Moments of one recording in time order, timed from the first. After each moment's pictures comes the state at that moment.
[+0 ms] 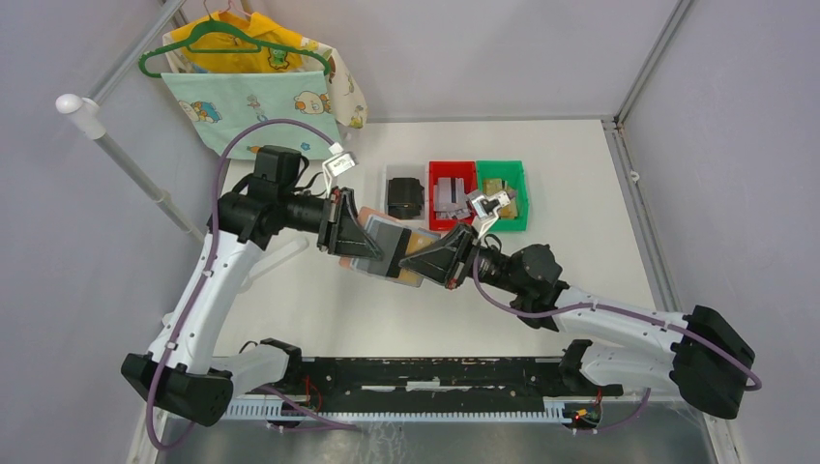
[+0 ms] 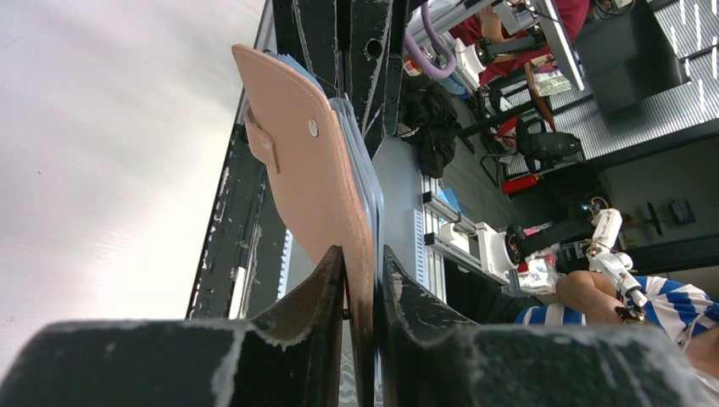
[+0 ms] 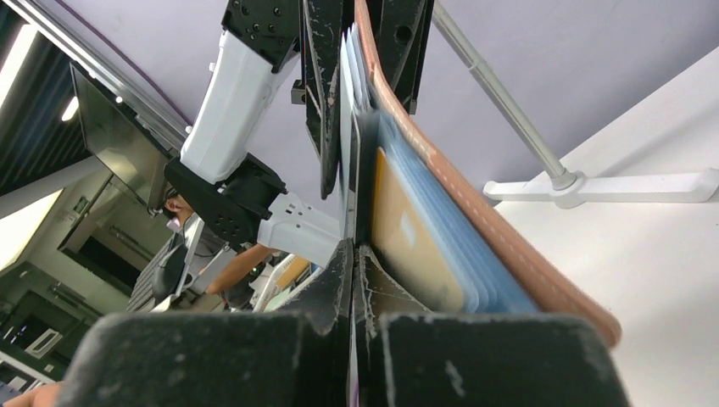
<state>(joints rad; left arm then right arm) -0.32 1.15 1.31 -0.95 1.33 -0.07 0.96 1.12 0.57 0.92 -0.35 0.96</state>
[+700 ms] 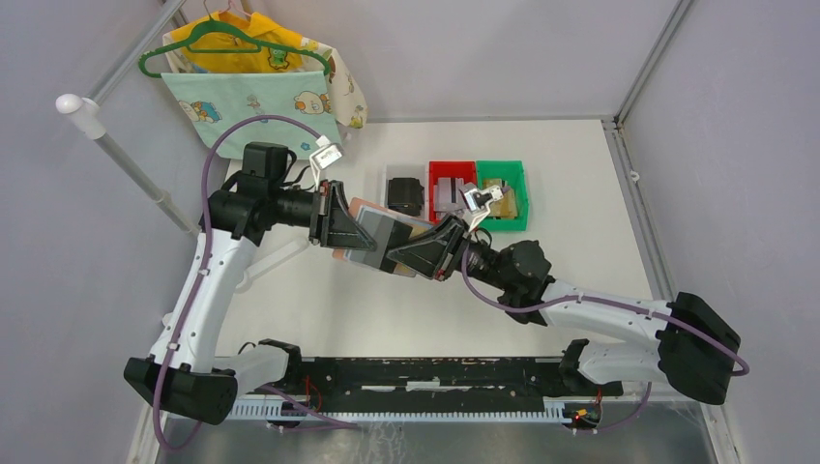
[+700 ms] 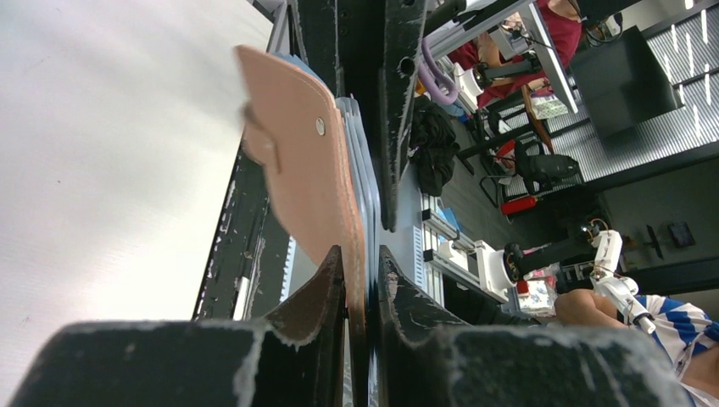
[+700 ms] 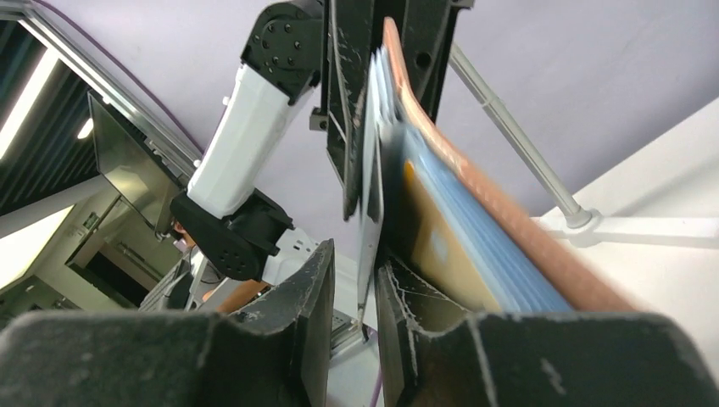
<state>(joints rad) -0.23 1.16 1.34 -0.96 1.38 -0.07 0.99 1.19 0.60 1.03 -0.27 0.97</state>
